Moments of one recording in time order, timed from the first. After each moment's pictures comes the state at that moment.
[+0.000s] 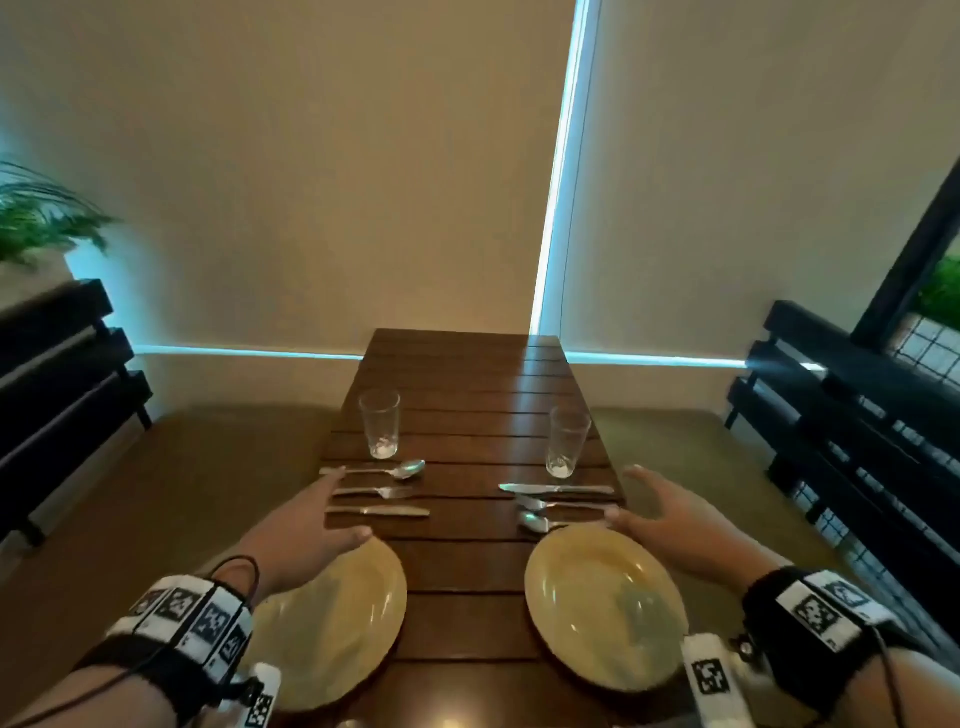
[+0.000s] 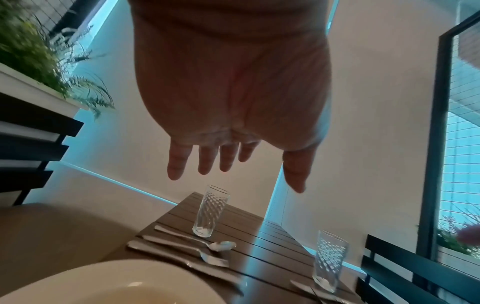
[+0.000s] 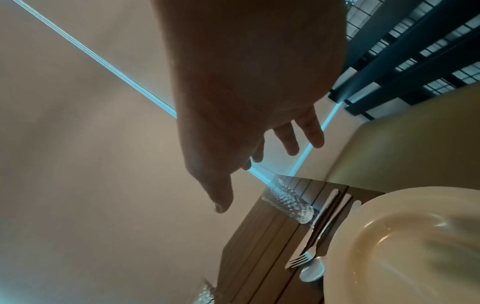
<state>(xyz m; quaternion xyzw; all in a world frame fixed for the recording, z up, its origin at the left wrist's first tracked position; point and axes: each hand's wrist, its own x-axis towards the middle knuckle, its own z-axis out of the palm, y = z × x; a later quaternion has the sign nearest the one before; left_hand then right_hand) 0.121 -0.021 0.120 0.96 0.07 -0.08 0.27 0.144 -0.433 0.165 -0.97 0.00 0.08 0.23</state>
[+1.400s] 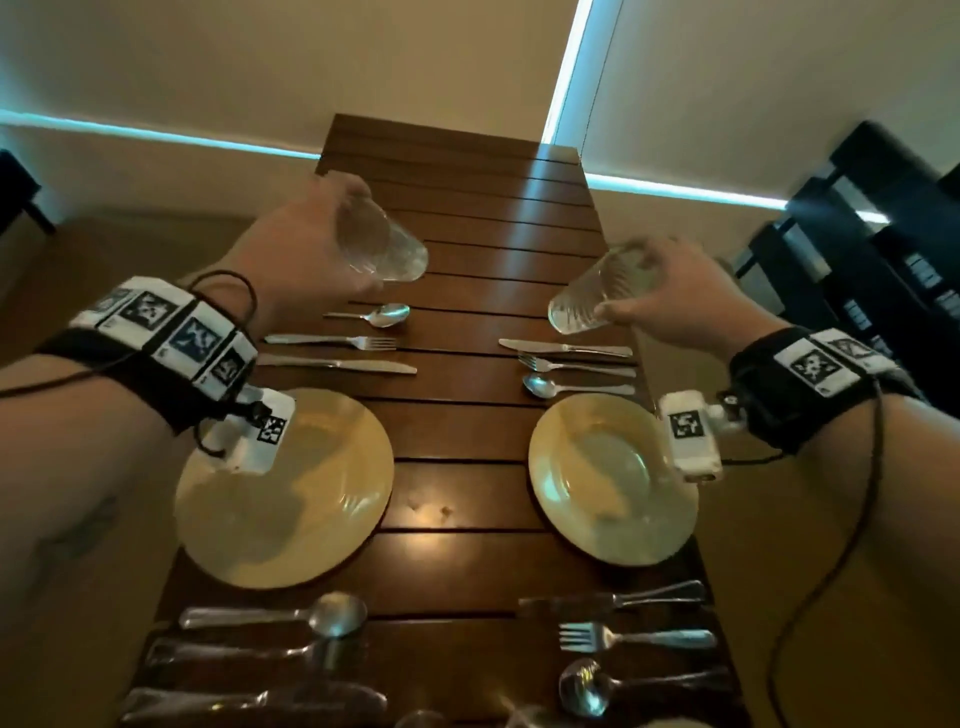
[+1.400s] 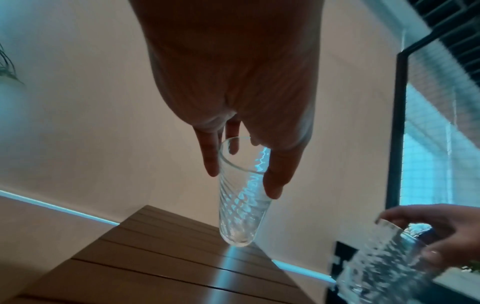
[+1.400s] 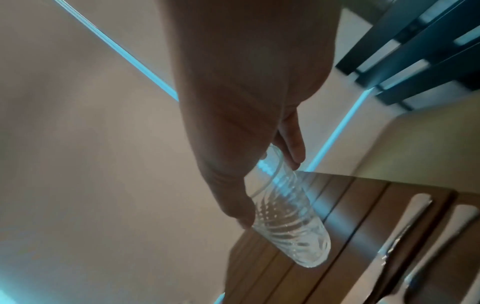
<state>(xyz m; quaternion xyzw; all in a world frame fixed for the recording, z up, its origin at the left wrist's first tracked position) 0.276 -0.025 0.151 0.96 -0.03 0.06 0.26 0.305 -0.397 0.159 -0.99 -0.05 -0.01 0.16</state>
